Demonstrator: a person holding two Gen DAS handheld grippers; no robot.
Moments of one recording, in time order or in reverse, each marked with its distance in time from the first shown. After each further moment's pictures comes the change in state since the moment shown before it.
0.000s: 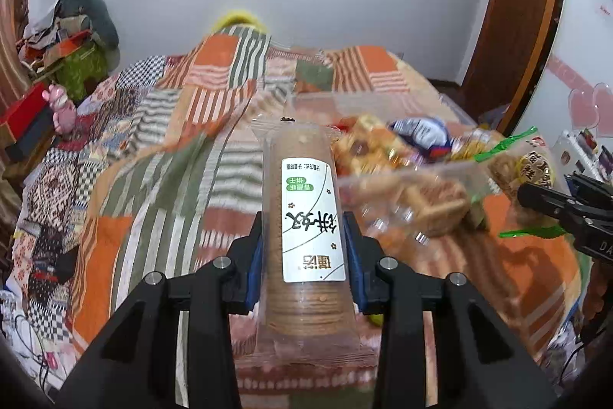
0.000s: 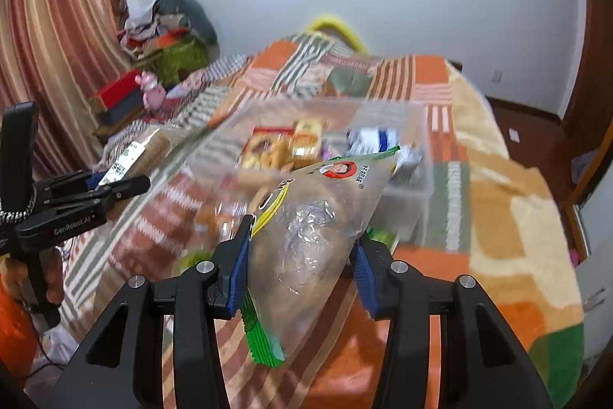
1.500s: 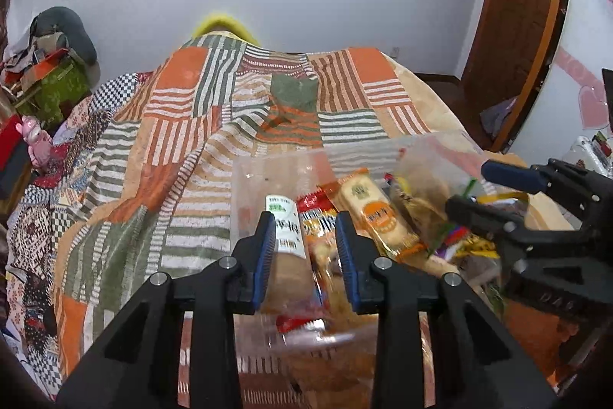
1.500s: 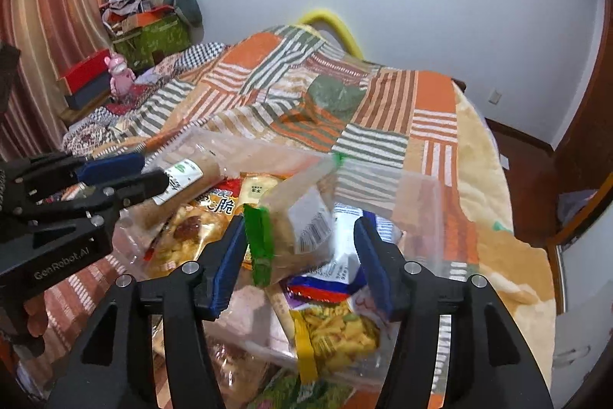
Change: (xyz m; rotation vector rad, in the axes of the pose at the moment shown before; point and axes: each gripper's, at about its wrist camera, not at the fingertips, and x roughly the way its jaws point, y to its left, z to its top) left arm 0.099 -0.031 0.078 0.045 0.032 -0.012; right arm 0.084 -0.022 0.063 -0.101 0.052 -0.070
